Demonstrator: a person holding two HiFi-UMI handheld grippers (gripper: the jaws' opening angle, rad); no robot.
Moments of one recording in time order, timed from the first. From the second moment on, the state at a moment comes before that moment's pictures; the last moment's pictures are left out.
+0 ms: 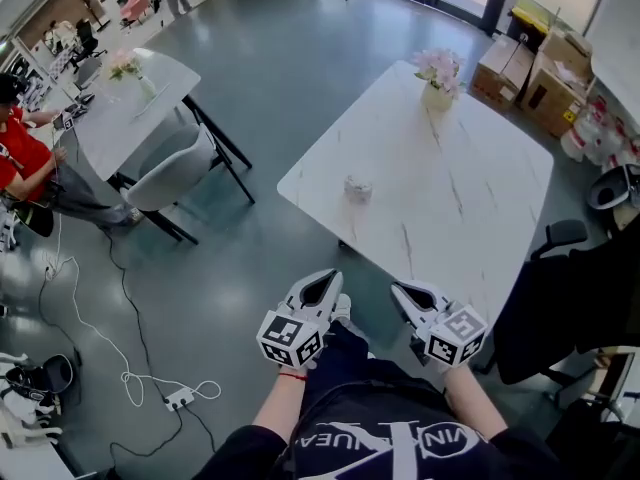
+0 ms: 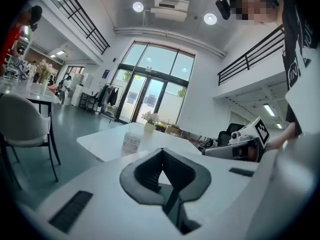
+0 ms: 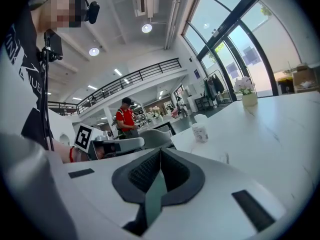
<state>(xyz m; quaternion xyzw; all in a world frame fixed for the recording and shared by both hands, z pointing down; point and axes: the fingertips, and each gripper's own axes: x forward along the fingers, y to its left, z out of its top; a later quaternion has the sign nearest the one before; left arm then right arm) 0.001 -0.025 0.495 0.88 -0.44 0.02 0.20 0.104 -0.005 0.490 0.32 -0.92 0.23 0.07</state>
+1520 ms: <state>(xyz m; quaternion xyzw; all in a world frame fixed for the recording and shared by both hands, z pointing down) 0.010 -0.238 0.567 0.90 -0.32 0.09 0.28 0.066 -0.289 0.517 0.35 -0.86 0.35 0.10</state>
